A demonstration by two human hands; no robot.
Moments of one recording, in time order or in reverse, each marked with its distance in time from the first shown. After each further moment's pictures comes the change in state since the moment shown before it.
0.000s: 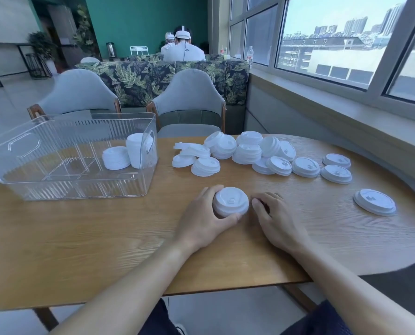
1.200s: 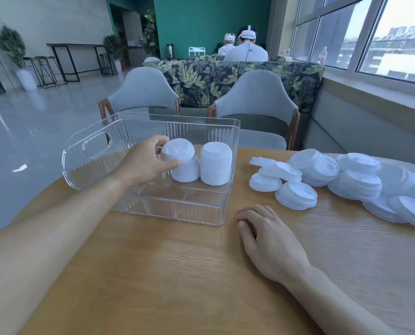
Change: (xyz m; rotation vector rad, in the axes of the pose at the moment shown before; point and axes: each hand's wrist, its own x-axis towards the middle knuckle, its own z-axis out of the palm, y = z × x) left_hand 0.105 -0.186 -0.274 0.217 0.211 -0.203; right_hand 0.089 -0.133 0.153 -0.076 -0.170 -0.273
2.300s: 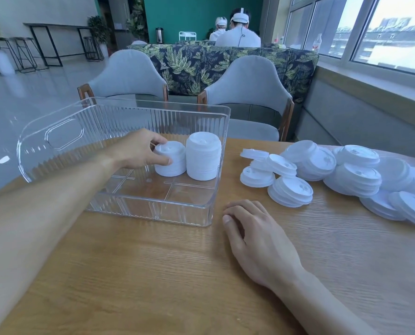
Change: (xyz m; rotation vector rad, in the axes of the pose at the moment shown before) left_hand 0.054 -0.015 0.020 0.124 -0.253 -0.080; right_hand 0.007 0.000 0.006 0.044 0.045 -0.017
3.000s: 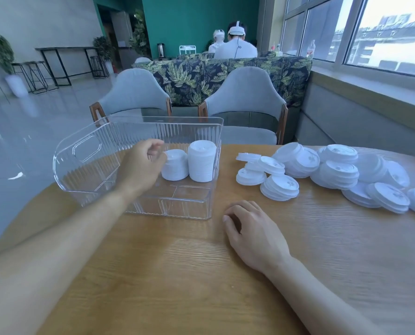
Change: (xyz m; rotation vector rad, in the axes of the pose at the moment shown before) left_hand -0.082 0.037 0.018 -0.172 0.502 0.085; right_hand -0.015 -0.005 -0.011 -0.028 -0.015 0.054
